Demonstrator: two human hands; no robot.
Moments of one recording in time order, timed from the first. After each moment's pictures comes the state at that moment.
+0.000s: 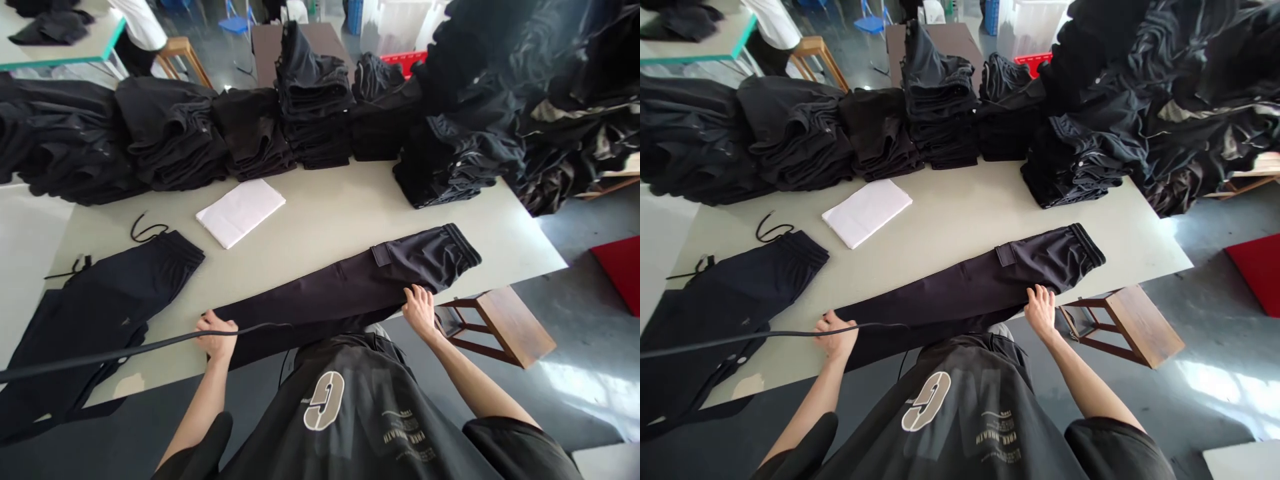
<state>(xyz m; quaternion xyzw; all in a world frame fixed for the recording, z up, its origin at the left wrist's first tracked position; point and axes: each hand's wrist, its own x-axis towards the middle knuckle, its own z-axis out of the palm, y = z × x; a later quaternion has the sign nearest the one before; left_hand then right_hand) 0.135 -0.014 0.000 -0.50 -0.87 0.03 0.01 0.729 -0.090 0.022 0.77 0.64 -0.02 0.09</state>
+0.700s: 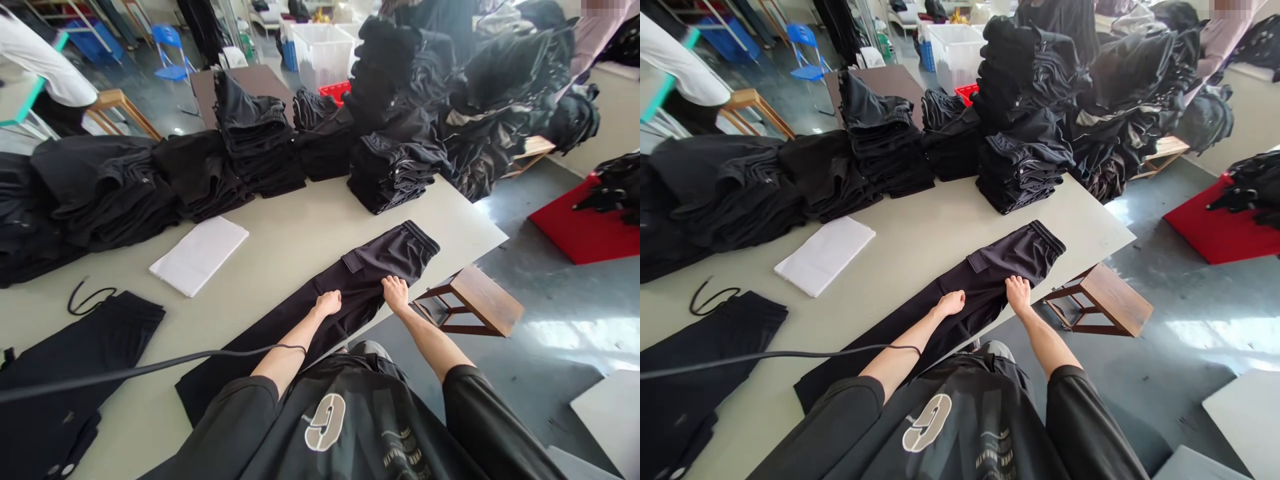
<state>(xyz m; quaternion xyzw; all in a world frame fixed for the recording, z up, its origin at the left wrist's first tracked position) 0.511 0.075 0.001 -0.82 -0.43 0.17 -0.33 0.745 -0.032 0.030 0.81 0.57 -0.06 0.14</state>
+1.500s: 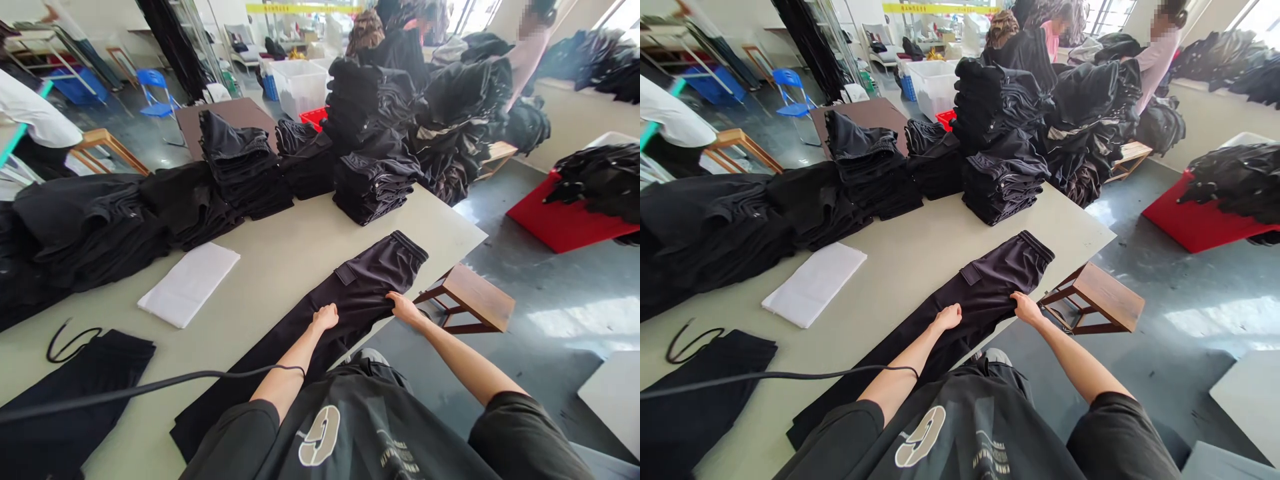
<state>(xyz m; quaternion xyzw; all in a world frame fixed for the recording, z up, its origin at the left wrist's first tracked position) 0.513 0.075 0.010 -0.81 -0.44 0.20 -0.34 0.786 -0.078 0.034 0.82 0.52 -0.24 0.01</state>
